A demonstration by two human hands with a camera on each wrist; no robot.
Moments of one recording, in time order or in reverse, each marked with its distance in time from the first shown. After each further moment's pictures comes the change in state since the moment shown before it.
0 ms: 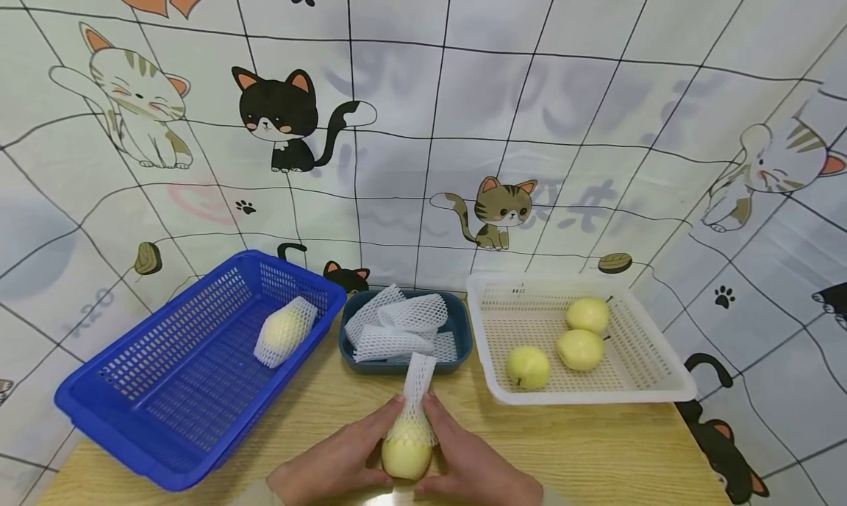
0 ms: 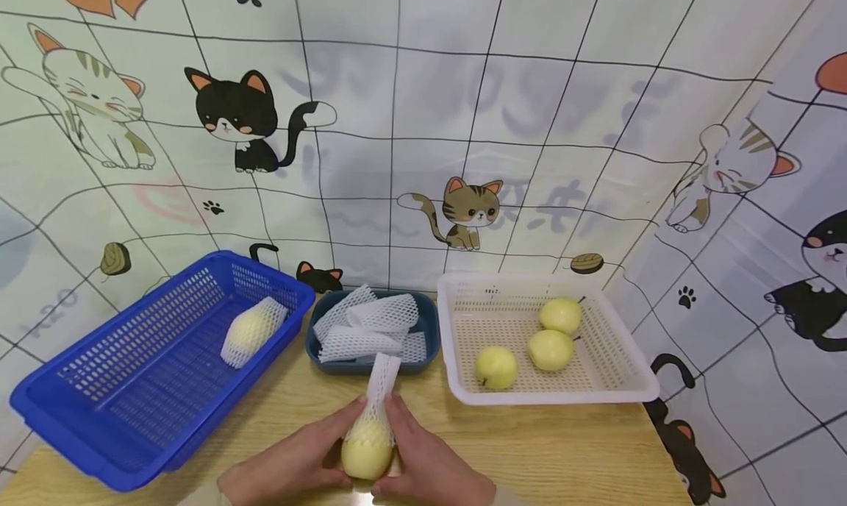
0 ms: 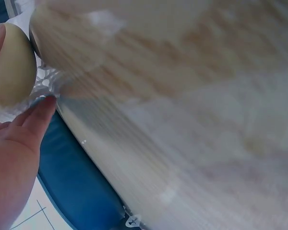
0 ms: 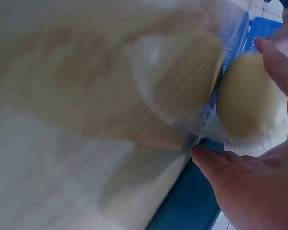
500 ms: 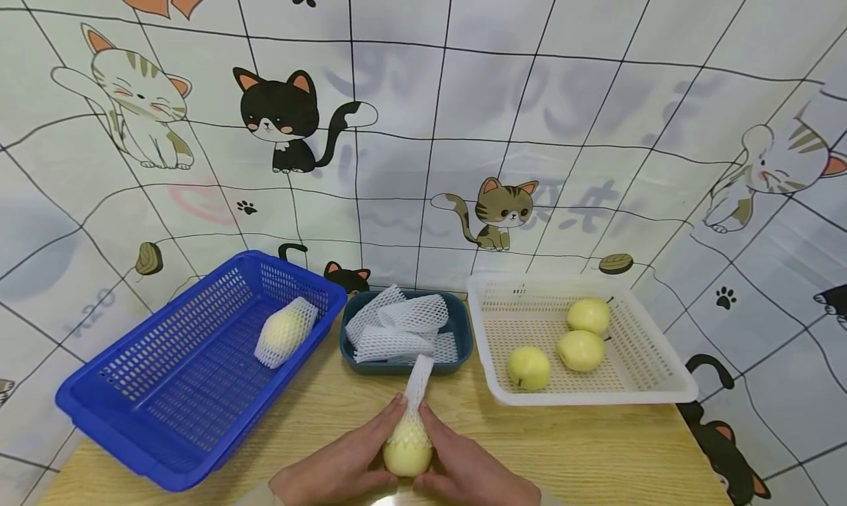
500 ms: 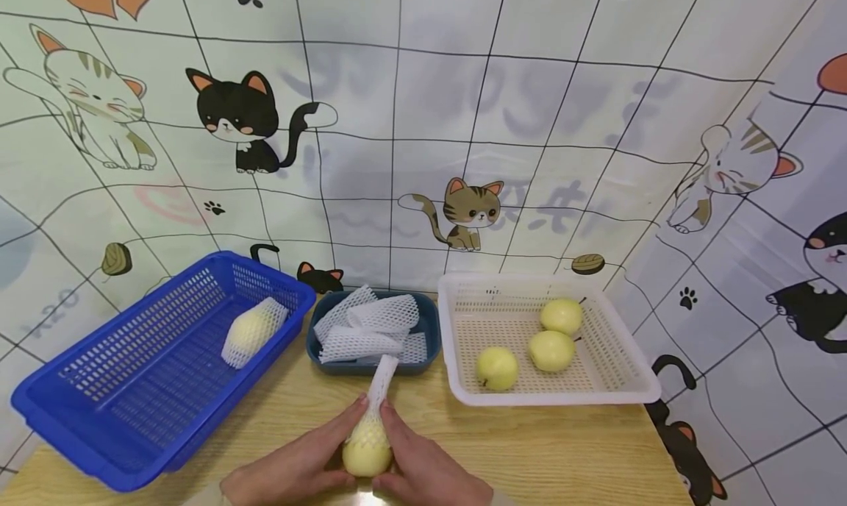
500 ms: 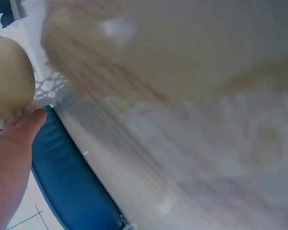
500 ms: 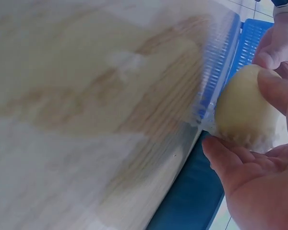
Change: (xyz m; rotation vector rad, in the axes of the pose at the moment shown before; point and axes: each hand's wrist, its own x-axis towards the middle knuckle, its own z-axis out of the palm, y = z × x) left_hand -0.003 0.002 0.000 -0.093 -0.040 -0.011; right_hand -0.002 -0.004 0.003 -0.023 -0.008 -0.060
